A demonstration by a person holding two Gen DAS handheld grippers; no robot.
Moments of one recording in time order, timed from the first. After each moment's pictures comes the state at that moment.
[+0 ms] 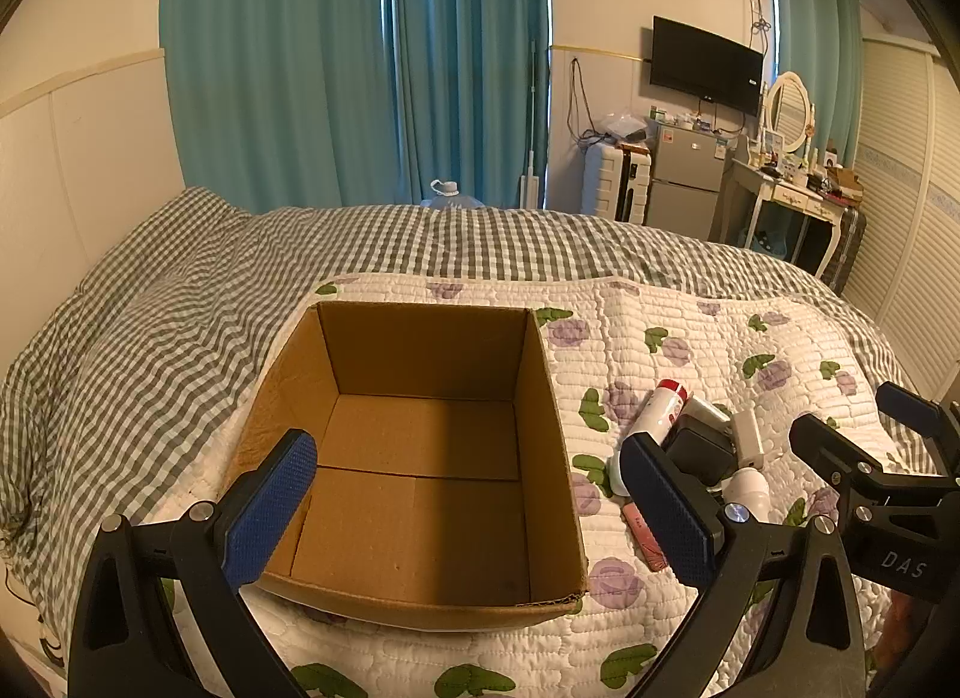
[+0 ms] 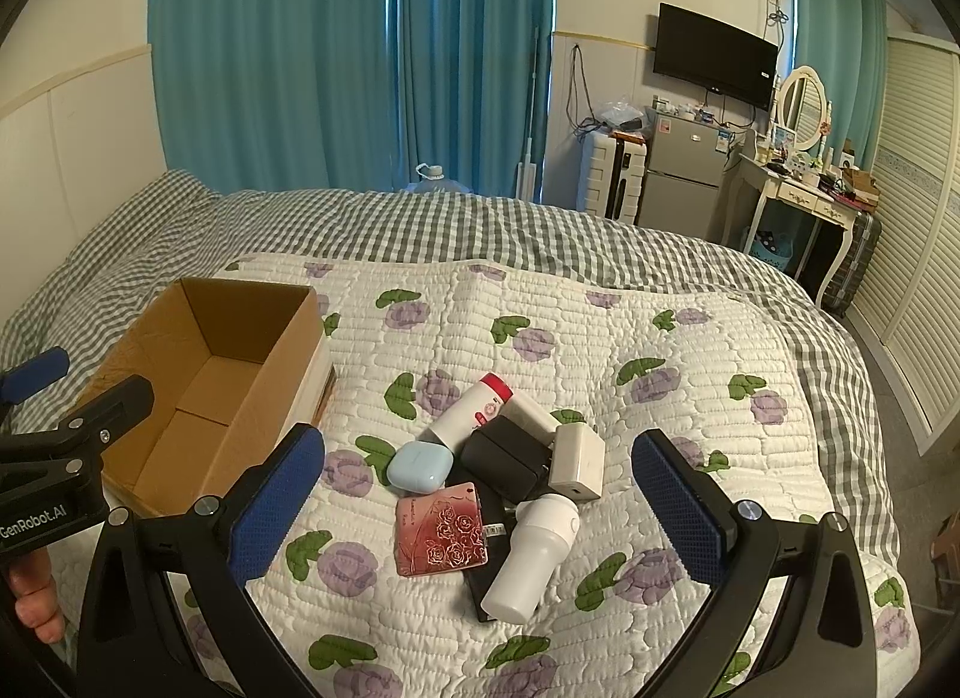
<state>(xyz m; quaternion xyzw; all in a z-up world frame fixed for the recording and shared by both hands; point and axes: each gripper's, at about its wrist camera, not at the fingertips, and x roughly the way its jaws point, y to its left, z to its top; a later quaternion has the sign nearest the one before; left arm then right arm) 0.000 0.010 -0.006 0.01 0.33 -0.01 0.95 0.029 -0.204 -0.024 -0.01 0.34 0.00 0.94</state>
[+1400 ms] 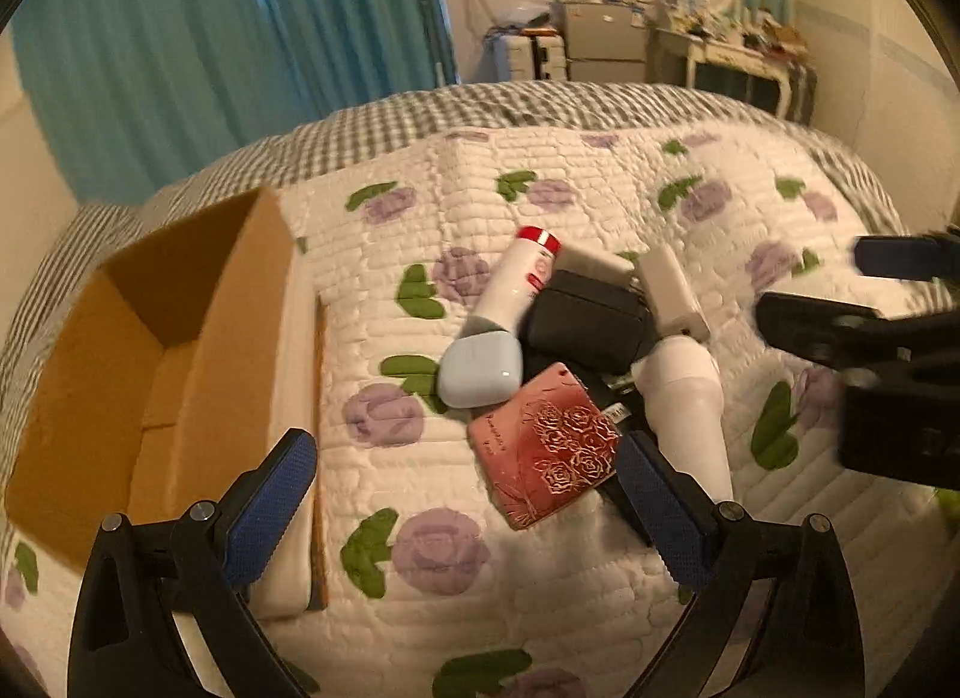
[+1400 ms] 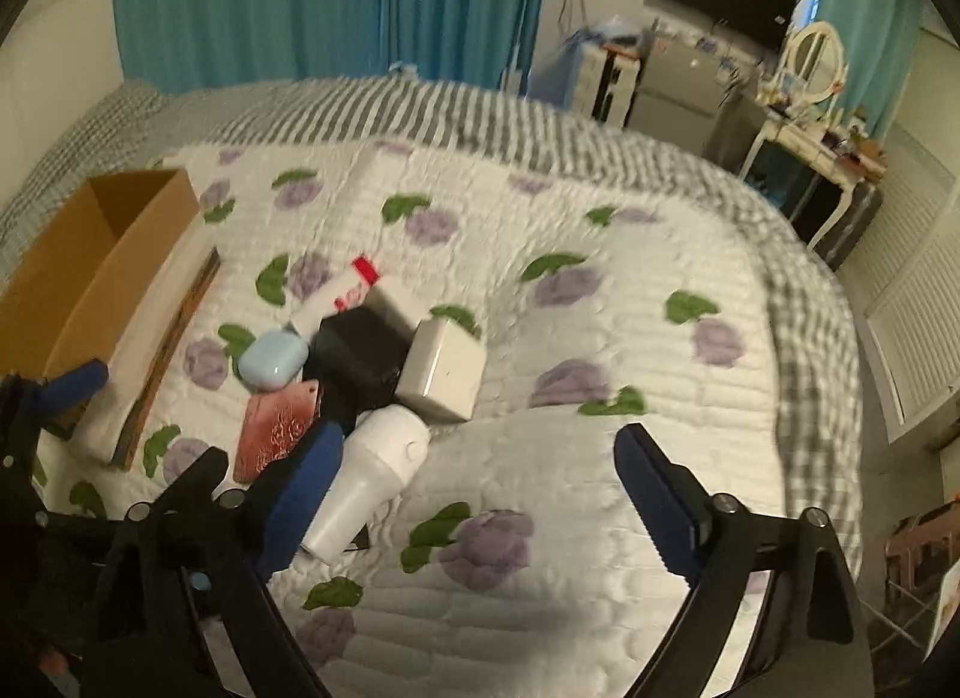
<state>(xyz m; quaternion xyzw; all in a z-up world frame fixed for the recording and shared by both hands) 0.022 -0.139 -0.110 0.12 0.41 -0.07 0.90 0.061 -0.290 -0.075 -0.05 0.47 -0.01 0.88</state>
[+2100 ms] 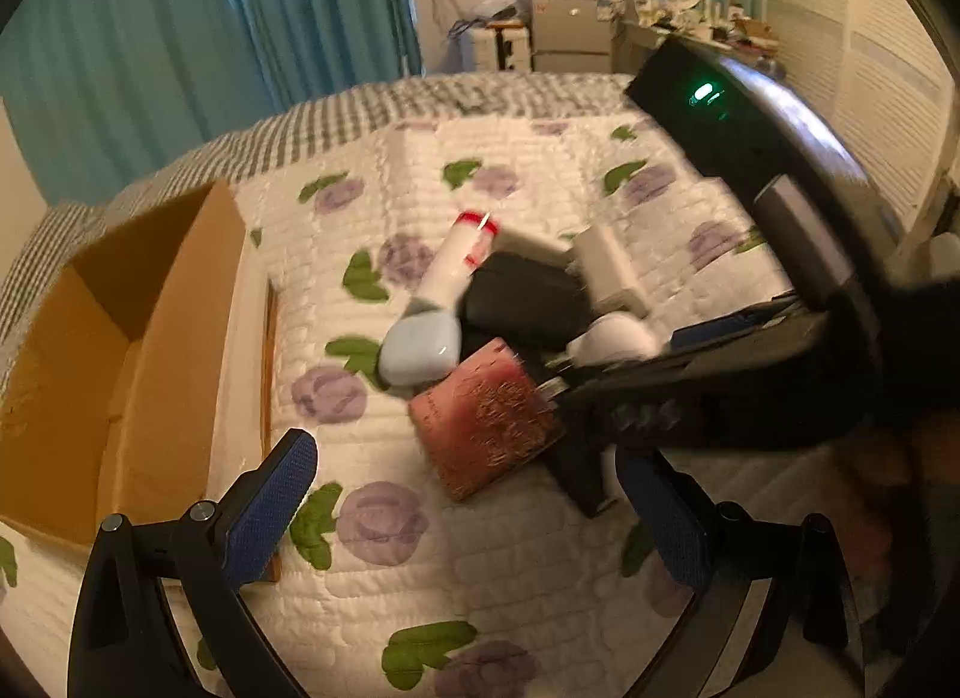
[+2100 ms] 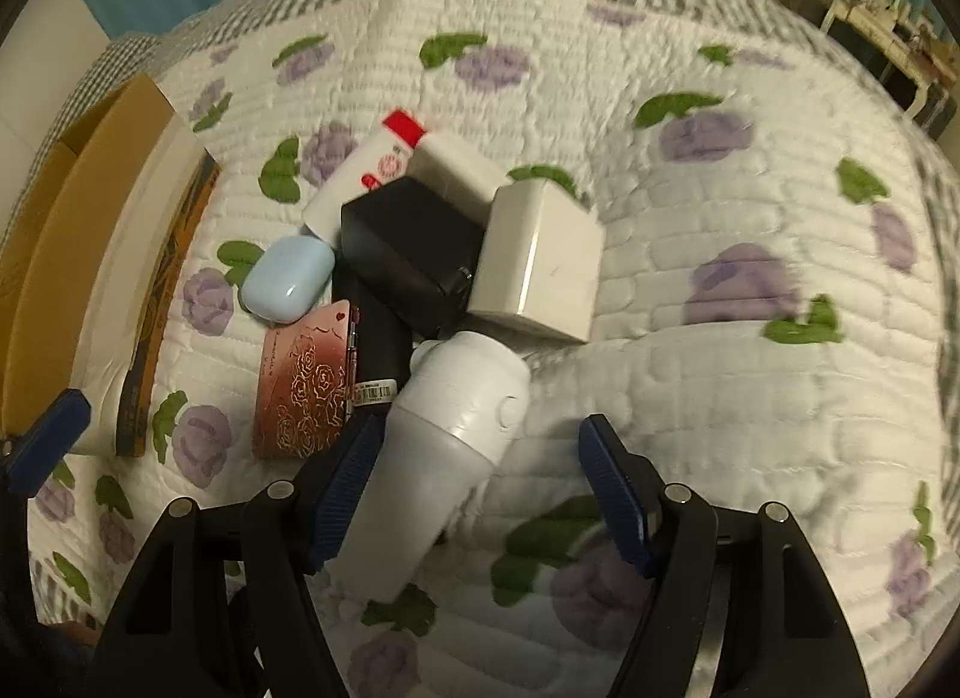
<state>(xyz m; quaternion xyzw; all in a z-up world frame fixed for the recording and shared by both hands) 0.012 -0.148 -0.112 0.10 0.43 -0.10 0.89 0.104 -0.275 -0.152 0.03 0.60 0.05 0.80</state>
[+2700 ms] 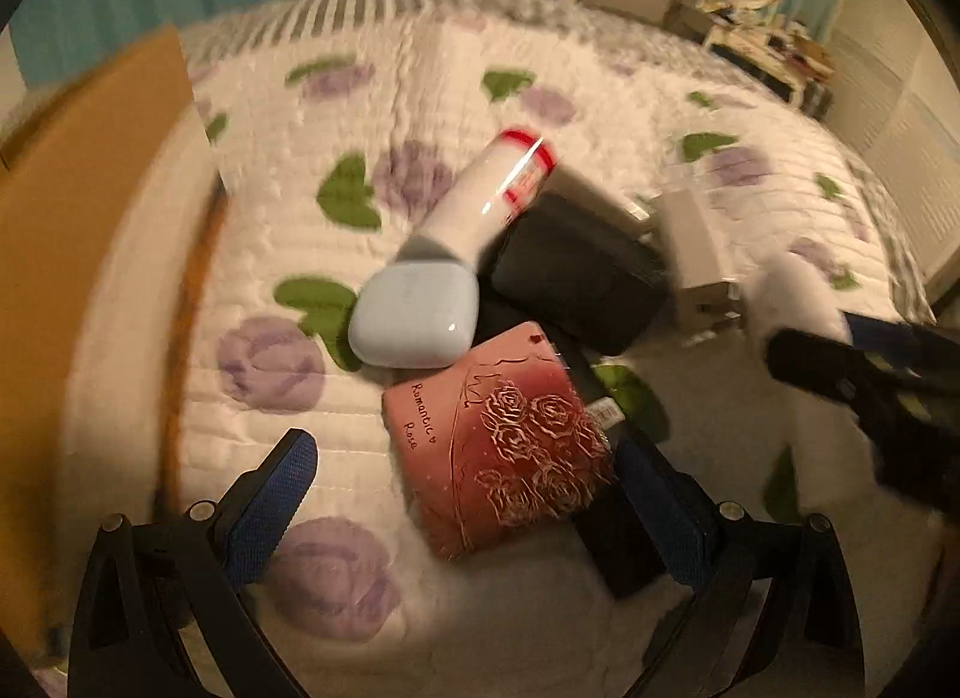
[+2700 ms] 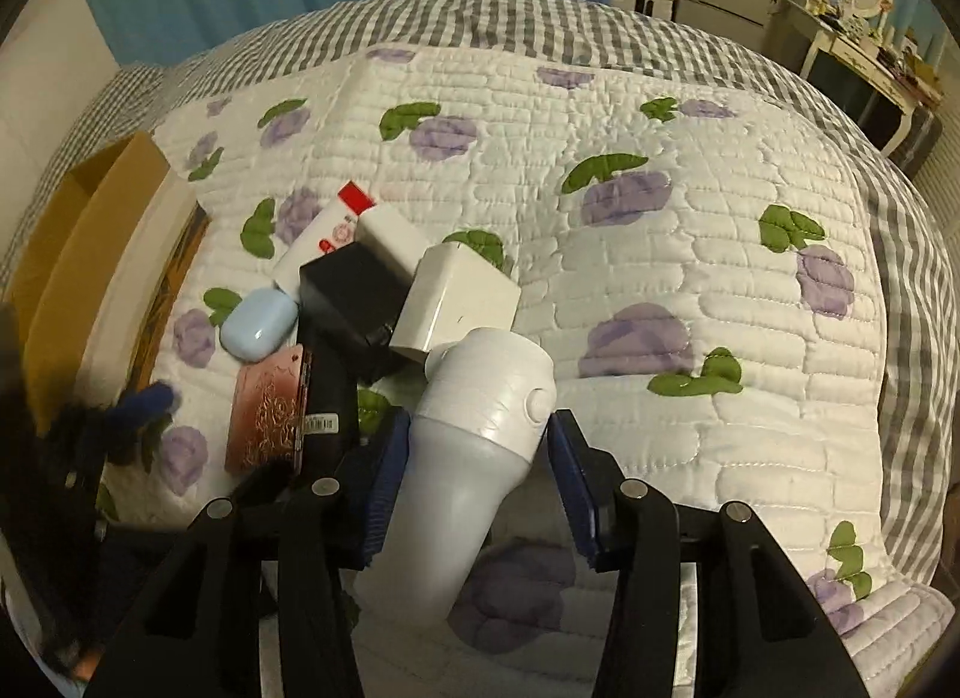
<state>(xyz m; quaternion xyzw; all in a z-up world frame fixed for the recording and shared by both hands) 0.076 -0.139 -0.167 0.01 0.53 -0.09 0.85 0.097 -0.309 -0.126 0.01 0.55 0.05 0.84</state>
